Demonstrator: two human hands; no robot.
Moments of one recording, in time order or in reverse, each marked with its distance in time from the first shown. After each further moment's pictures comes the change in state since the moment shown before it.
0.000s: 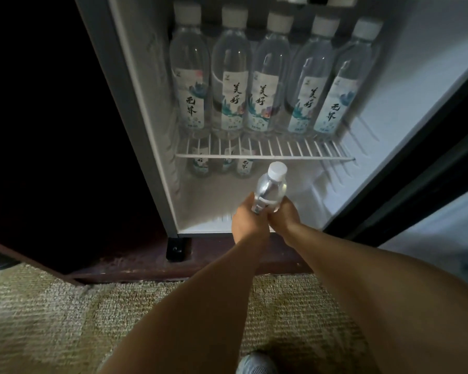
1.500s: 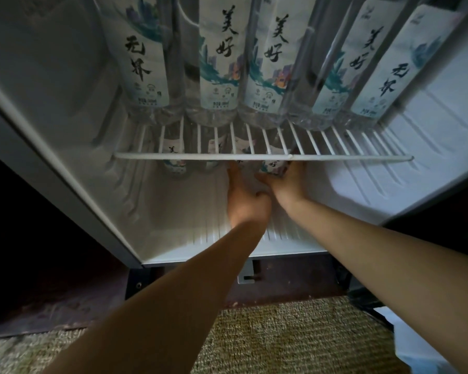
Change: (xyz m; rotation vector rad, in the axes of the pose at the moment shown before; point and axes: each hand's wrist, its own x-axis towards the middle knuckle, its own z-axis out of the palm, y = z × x) left_hand 0.109 -0.019 0.042 -0.026 0.014 0.081; right_hand 0.117 -0.003 0.014 0.100 0.213 -0.197
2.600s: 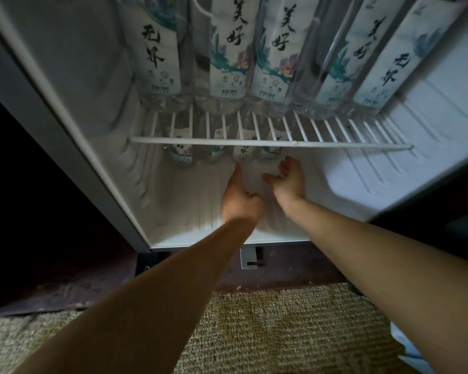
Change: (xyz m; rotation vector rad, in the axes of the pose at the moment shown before) left_hand -0.005 -0.022 -0.019 0.060 -0.033 0.037; right_hand -0.012 0.017 0.008 0.016 0.041 0.146
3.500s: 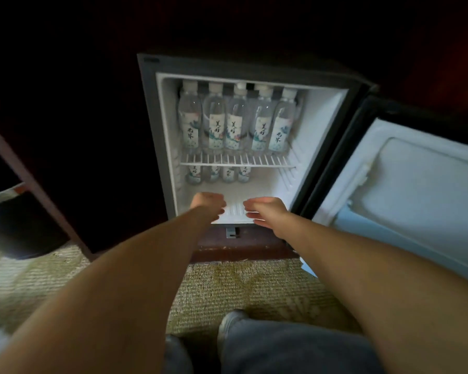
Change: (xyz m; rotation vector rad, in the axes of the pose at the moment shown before) left_hand -0.201 0.139 -0.117 -0.179 -0.053 -0.323; right_hand -0.233 -0.124 -0.154 0.037 -0.406 0.226
